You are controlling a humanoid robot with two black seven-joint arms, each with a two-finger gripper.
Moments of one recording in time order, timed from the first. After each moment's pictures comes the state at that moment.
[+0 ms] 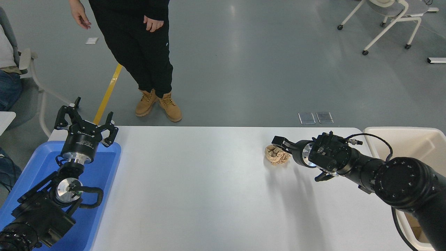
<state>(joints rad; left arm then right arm) -0.57 0.28 -0.89 -0.47 -0.07 -0.58 -0.48 1.05 0.00 -0.85 0.39 -0.01 0.08 0.03</state>
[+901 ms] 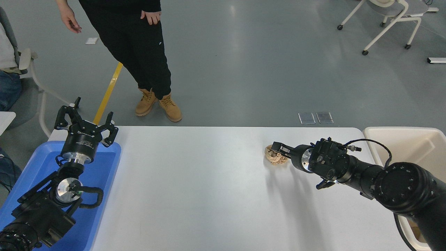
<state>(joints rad) -0.57 0.28 -0.89 -0.47 -0.07 -0.58 -0.48 1.02 0.00 -0.85 0.40 -0.11 0.03 0.10</state>
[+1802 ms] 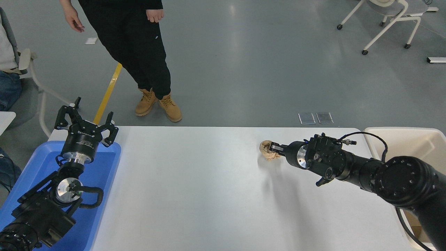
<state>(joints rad) -0.57 0.28 -0.89 -0.47 -0.07 -0.58 -0.48 1.16 0.00 -0.88 0.51 -0.21 0.06 0.16</state>
